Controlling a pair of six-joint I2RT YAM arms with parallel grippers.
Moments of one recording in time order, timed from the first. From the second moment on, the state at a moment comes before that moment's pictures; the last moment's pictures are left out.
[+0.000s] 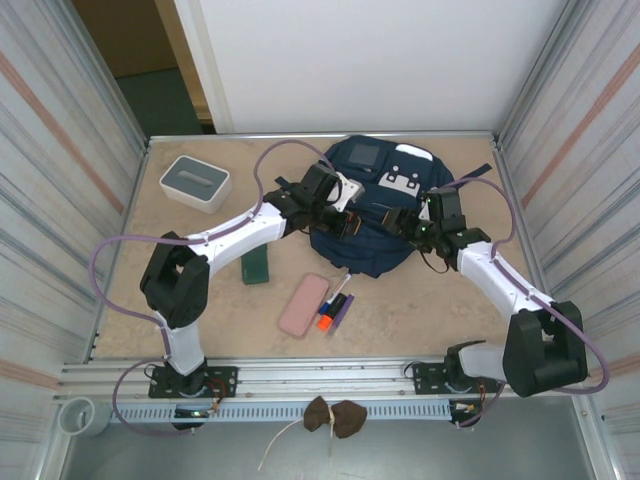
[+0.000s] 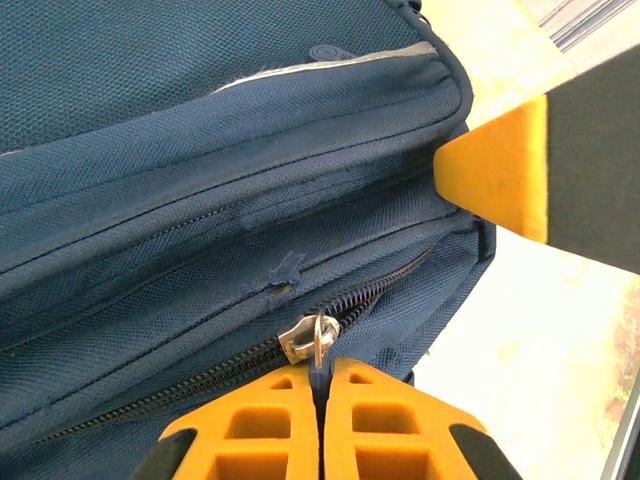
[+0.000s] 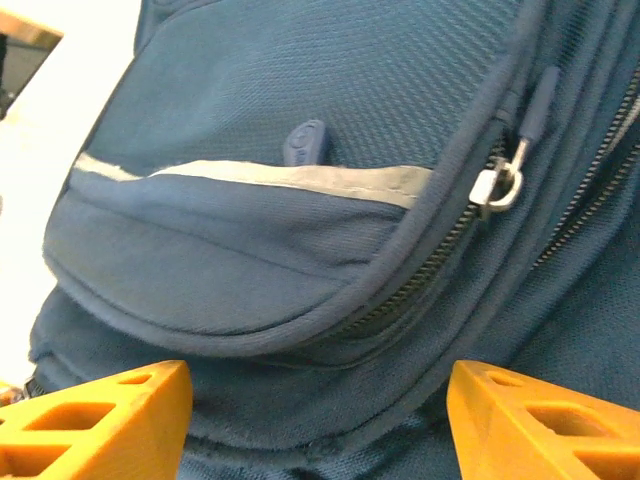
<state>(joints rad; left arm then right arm) -0.75 1.83 1.48 -0.44 0.33 -0.18 0.24 1.27 0.81 -0.31 -0.24 0.72</state>
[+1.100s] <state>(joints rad) -0.70 1.84 1.38 -0.41 0.32 -0.15 0.12 1.27 0.71 -0.12 -0.21 0.76</state>
